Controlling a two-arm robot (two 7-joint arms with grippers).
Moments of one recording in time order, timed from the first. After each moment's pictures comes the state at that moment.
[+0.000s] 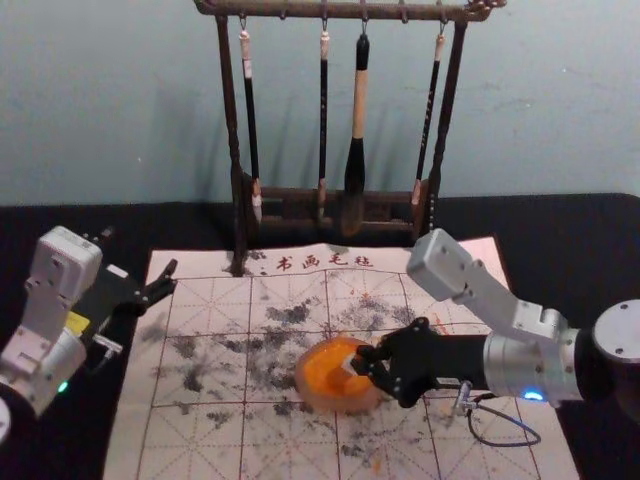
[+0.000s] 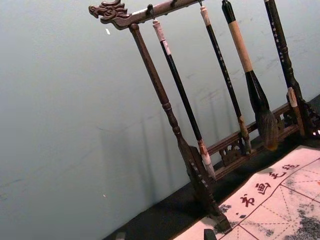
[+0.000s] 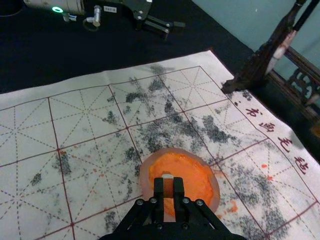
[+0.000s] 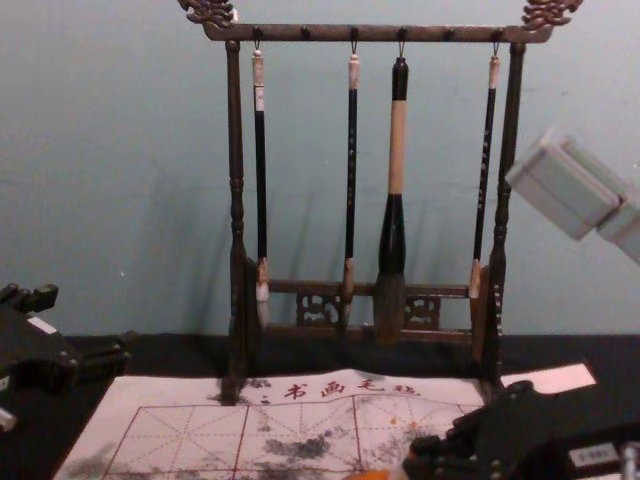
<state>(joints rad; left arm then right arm) -0.20 0.60 0.45 -1.41 -0.25 -0.12 0.03 0.40 0.60 -0.66 -1.59 0.29 0.37 0.64</state>
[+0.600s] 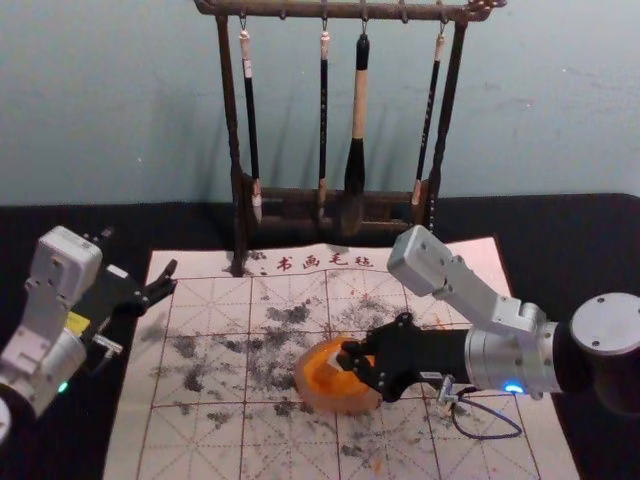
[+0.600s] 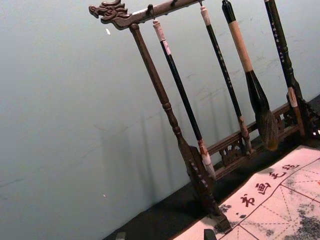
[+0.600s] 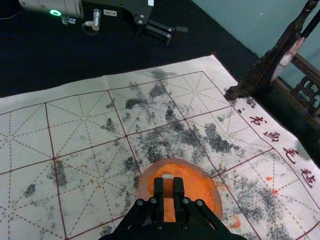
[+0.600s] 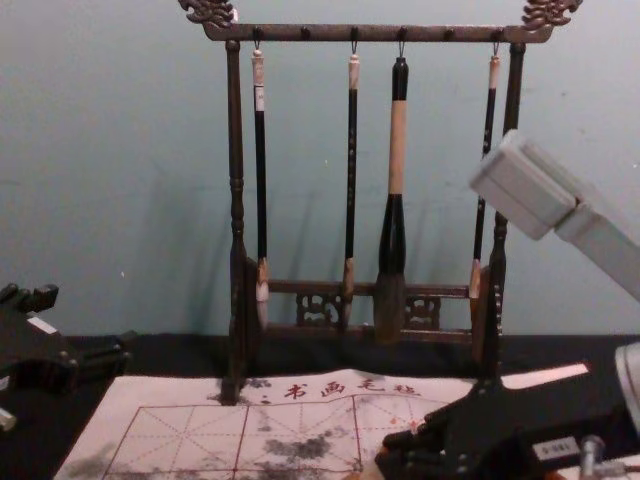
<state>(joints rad) -0.20 0.60 0.45 -1.41 -0.25 -0.12 0.03 0.44 0.56 -0.69 -1.54 0.27 0.37 0.65</state>
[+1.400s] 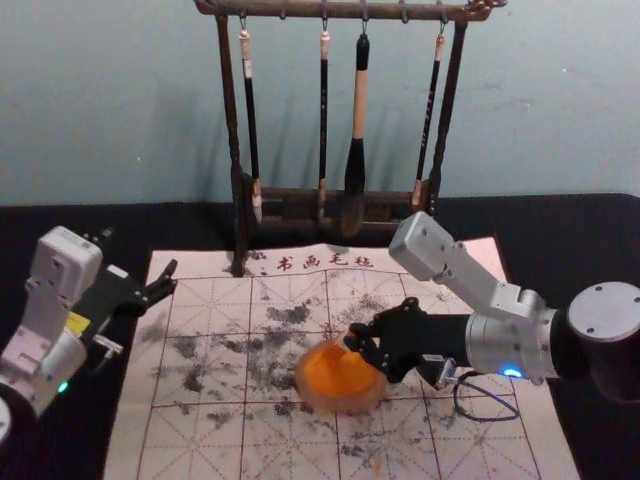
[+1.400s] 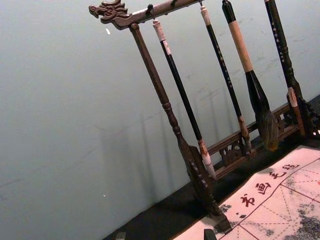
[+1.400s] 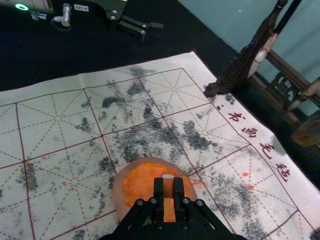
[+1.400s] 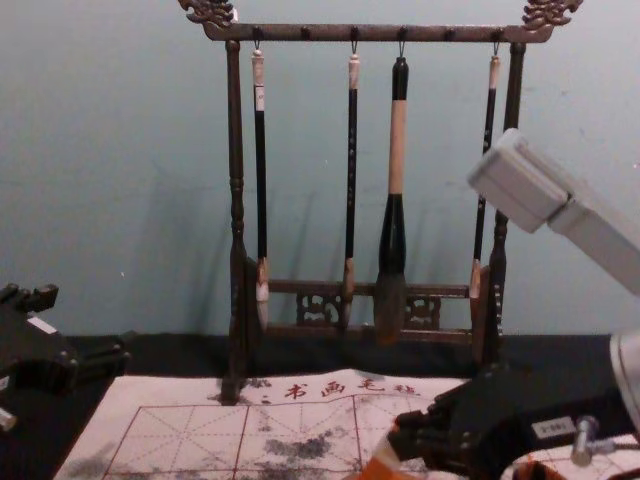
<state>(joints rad) -0.20 0.60 0.45 -1.41 -0.25 -0.12 0.03 0.47 0.53 -0.67 -1.49 0.24 0.37 0.62</state>
